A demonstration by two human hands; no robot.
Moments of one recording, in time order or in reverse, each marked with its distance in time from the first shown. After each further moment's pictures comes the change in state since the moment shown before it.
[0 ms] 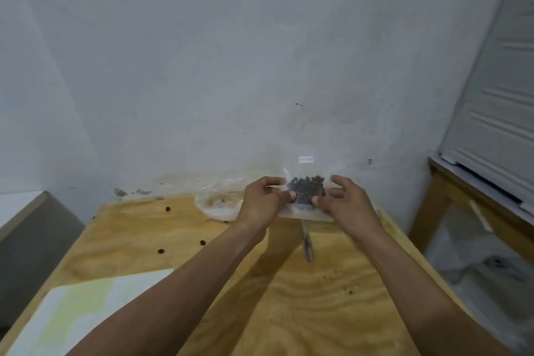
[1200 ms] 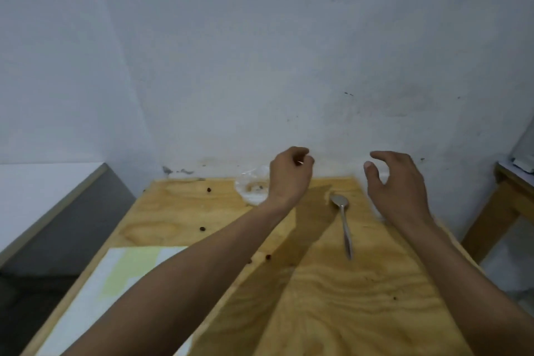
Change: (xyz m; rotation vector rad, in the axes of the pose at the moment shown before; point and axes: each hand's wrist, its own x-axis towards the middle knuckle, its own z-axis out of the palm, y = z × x) left_hand 0.018 0.019 -0.019 0.333 0.231 0.292; right_hand 0.026 -0.004 0.002 -0.474 0.266 -0.481
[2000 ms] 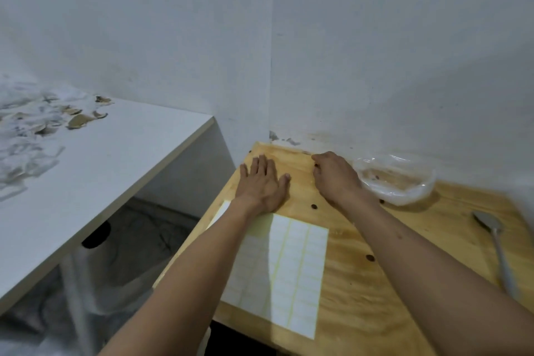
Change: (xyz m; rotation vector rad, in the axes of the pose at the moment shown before) left_hand -0.010 -0.204 -0.216 0.963 -0.247 -0.337; right_hand -0.028 -0.183 0.258 -0.226 -0.665 -0.344
